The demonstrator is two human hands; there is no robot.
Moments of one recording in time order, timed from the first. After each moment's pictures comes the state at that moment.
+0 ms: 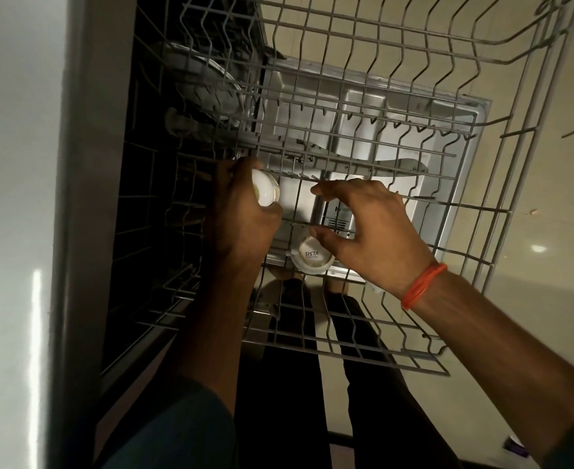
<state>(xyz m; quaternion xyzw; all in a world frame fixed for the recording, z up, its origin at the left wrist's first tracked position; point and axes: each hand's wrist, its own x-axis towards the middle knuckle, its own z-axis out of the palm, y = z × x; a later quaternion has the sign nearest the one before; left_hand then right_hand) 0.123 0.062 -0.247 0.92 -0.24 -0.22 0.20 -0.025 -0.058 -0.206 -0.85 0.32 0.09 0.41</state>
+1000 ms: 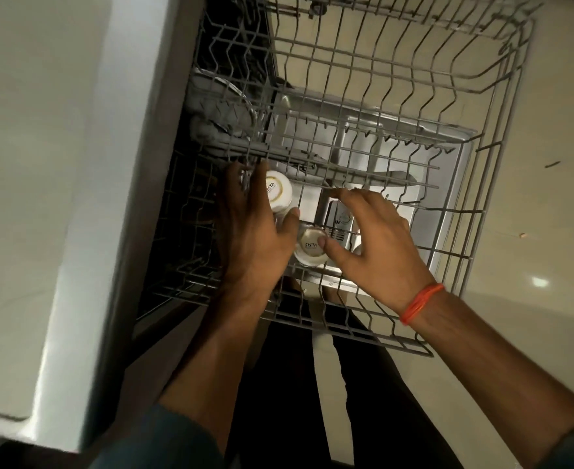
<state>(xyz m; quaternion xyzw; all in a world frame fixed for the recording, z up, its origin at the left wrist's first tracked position) 0.087 0.085 -0.198 0.92 -0.30 -0.18 0.18 -0.055 -0.033 -0.174 -0.86 0.34 0.04 0.39</state>
